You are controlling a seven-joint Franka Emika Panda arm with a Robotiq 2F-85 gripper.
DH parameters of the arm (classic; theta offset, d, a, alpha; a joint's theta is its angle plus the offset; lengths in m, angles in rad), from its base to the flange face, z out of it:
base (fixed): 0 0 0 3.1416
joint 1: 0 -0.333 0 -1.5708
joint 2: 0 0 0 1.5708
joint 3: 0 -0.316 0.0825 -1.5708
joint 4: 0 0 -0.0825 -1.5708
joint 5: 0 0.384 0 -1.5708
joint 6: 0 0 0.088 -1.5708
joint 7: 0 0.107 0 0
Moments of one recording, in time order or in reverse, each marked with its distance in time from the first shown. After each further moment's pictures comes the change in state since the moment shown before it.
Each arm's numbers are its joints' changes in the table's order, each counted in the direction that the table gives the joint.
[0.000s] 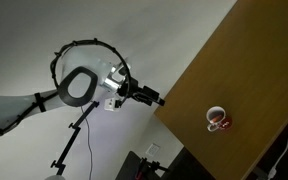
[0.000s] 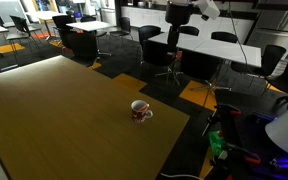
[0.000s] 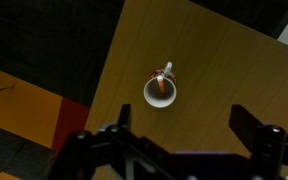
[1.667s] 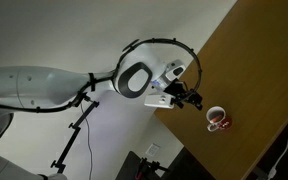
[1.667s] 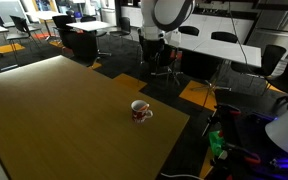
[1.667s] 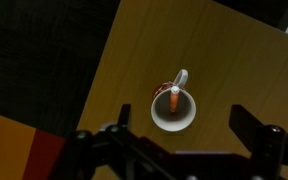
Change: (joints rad) arm 0.086 -0.503 0.027 0.310 0.153 -0.032 -0.205
